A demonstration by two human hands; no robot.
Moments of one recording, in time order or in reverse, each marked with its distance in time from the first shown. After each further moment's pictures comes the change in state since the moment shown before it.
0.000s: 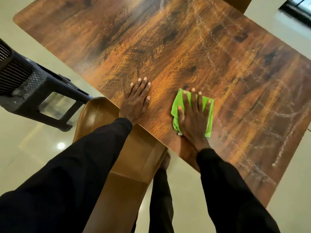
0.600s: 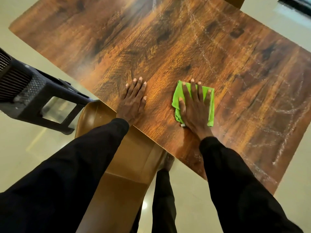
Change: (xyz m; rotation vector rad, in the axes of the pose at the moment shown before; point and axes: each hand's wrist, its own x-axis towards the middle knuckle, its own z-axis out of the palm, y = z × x) left_hand 0.007 0.004 0.004 0.103 -0.039 -0.017; right_hand 0.036 0.029 -0.003 -0.010 0.028 -0.049
